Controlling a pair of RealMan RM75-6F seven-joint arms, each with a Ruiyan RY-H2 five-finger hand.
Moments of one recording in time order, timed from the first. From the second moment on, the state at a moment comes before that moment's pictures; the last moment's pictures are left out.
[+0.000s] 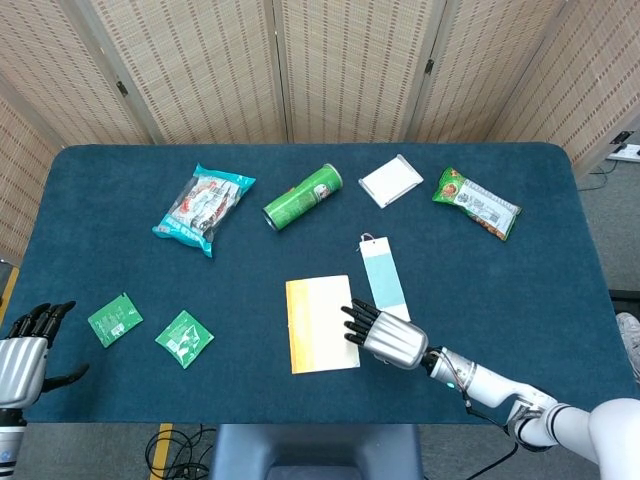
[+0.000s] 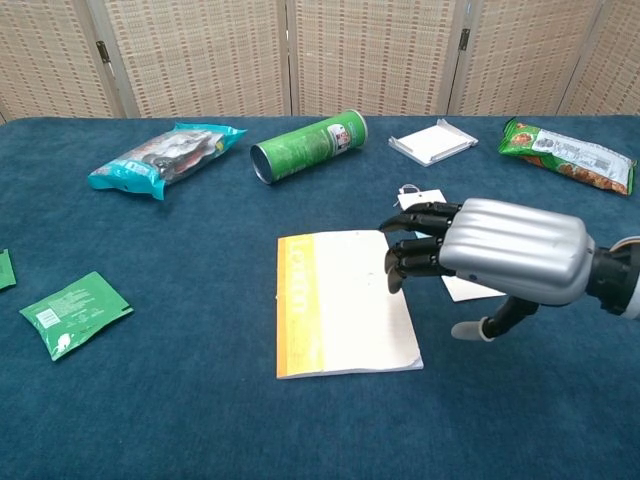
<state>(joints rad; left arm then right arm) -0.10 -1.14 -0.05 -1.59 1.48 1.48 0.11 0.67 -1.63 -0.06 -0.98 -2.04 1.23 0.04</state>
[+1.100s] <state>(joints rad) -0.10 -1.14 -0.04 -1.59 1.46 1.46 0.09 0.77 -1.79 -0.17 -0.74 -2.00 1.26 0.12</state>
